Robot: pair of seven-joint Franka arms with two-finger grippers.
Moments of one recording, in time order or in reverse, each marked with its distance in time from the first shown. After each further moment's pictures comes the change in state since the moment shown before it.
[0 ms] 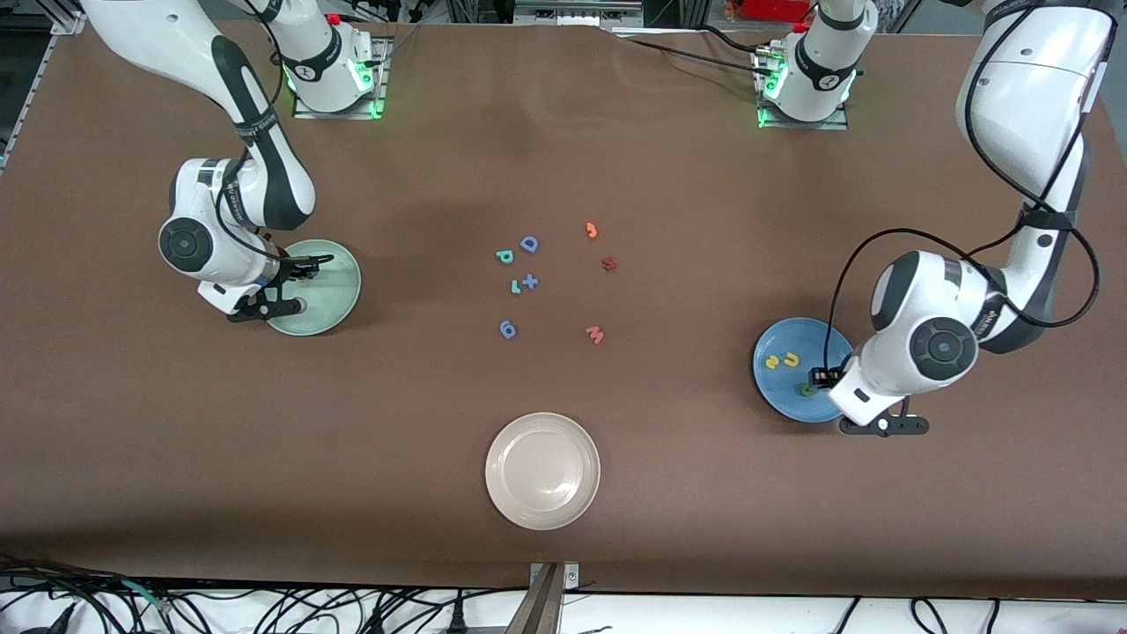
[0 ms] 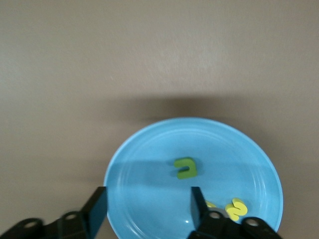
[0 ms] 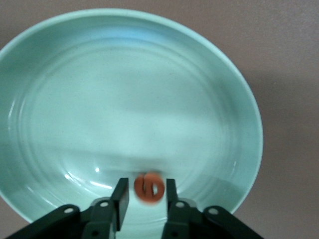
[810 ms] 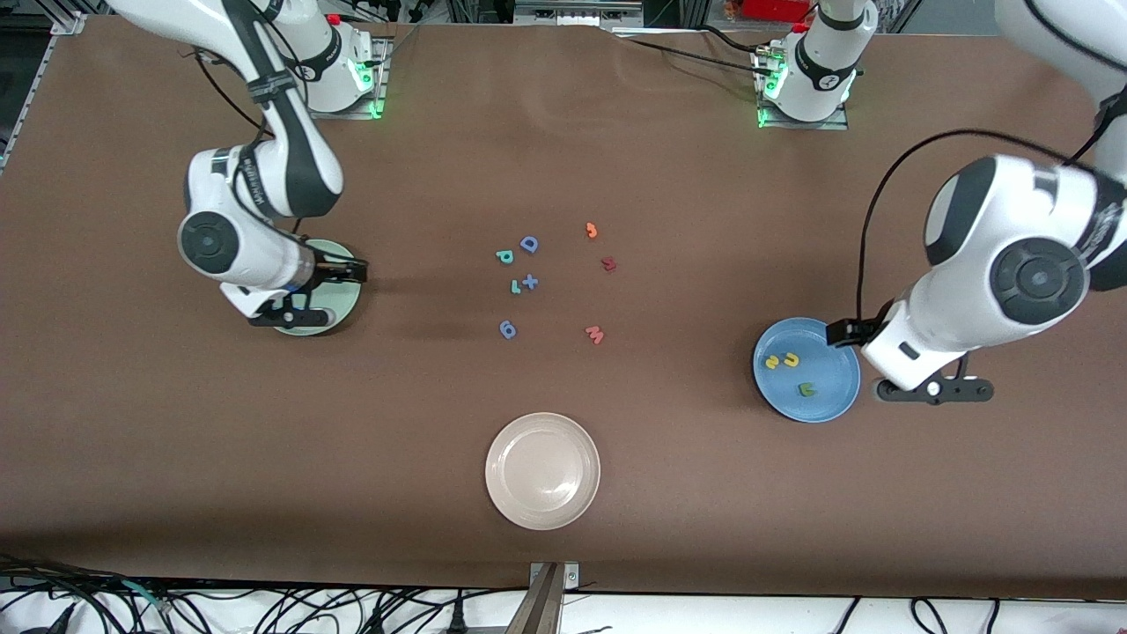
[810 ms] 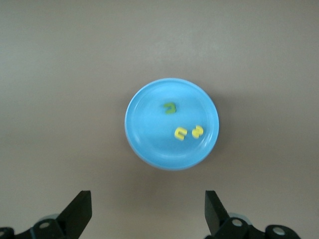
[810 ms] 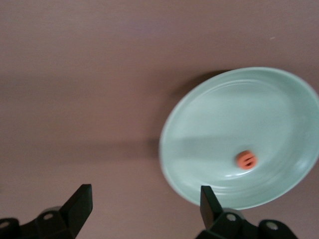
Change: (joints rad) left arm -0.004 -0.191 -0.126 0.247 -0.065 -0.526 0.013; right arm 0.020 -0.063 0.205 0.216 0.035 -0.243 0.433
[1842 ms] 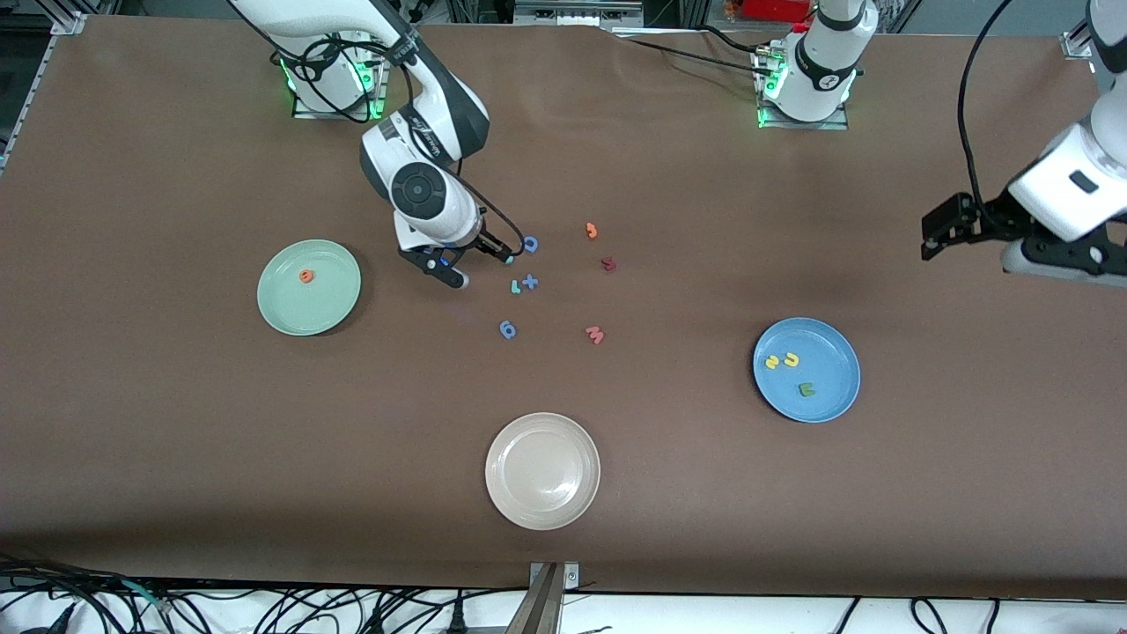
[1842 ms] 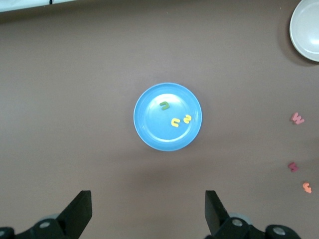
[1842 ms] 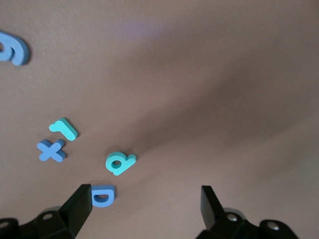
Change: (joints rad) left arm -0.147 -0.428 0.345 -0.247 -0.277 0.082 0.347; right arm 0.050 0.137 0.358 0.018 0.005 0.171 0.915
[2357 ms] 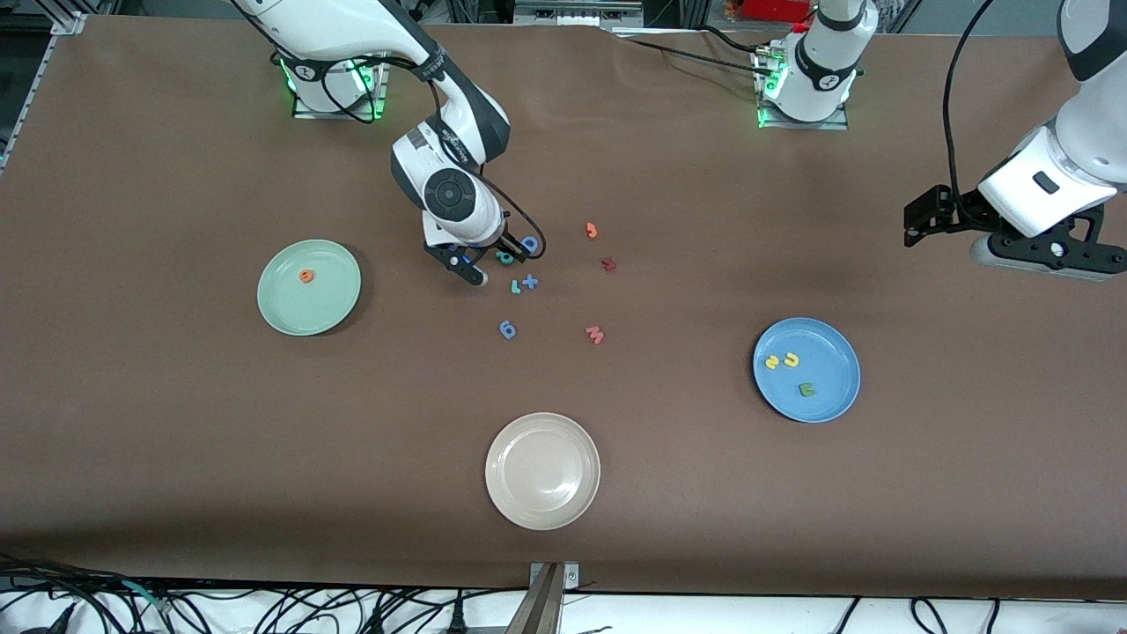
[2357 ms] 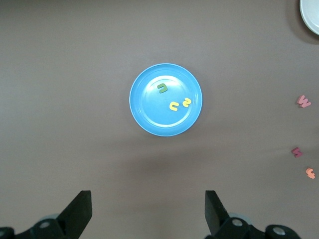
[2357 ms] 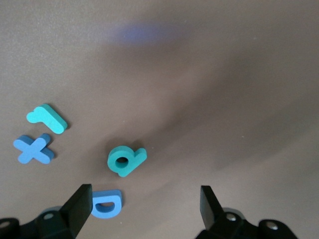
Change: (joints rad) left arm -0.004 0.004 0.001 -0.049 0.000 -0.014 0.000; right arm 0.044 0.082 0.001 0.000 0.000 0.089 0.068
